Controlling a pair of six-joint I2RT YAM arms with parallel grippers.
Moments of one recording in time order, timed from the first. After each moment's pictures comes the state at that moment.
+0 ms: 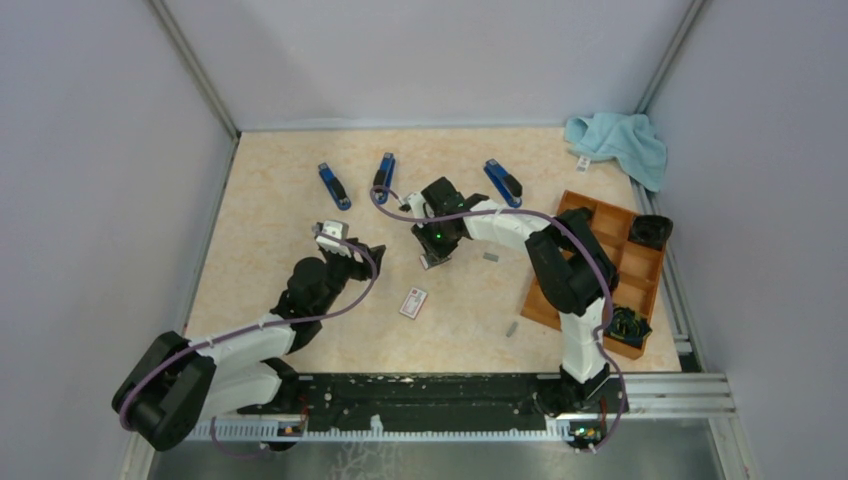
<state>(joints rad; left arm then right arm) -0.60 1.11 0.23 0.79 -0.19 -0.22 0.68 1.97 1.37 -0.48 -0.23 -0.12</state>
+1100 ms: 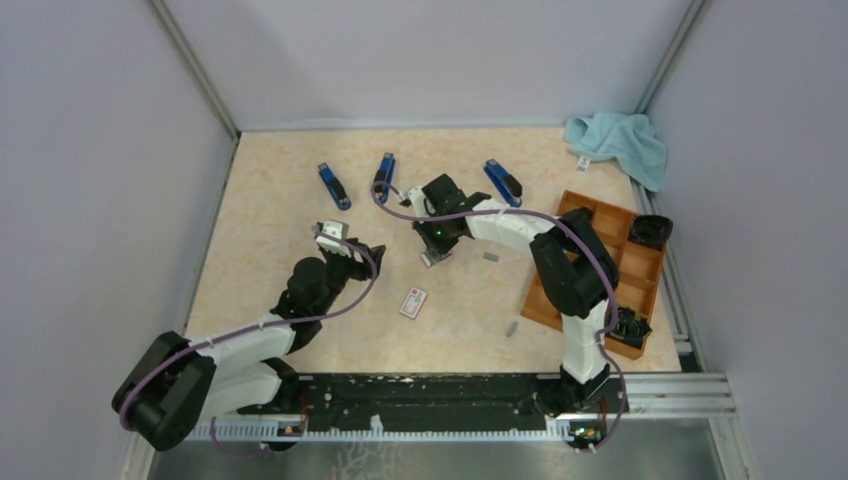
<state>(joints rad) -0.60 1.11 0.23 0.79 -0.19 -0.22 0.68 1.94 1.37 -0.46 -0.18 -0.12</state>
